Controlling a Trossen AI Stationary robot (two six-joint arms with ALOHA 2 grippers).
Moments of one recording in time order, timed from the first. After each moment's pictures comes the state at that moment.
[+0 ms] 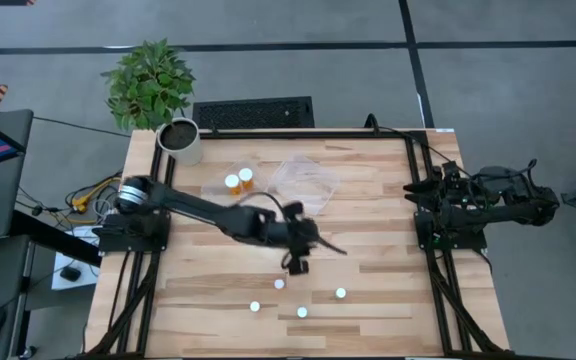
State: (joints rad) left arm -0.21 1.88 1.54 -0.45 -0.27 -0.17; right arm 0.08 0.05 0.62 -0.75 0.21 0.58
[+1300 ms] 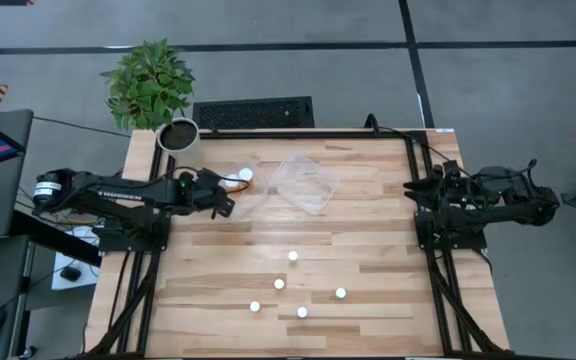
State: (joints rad) left arm 0.10 1.14 0.63 -0.65 -0.58 -0.80; right arm 0.08 0.05 0.62 -0.75 0.25 0.58
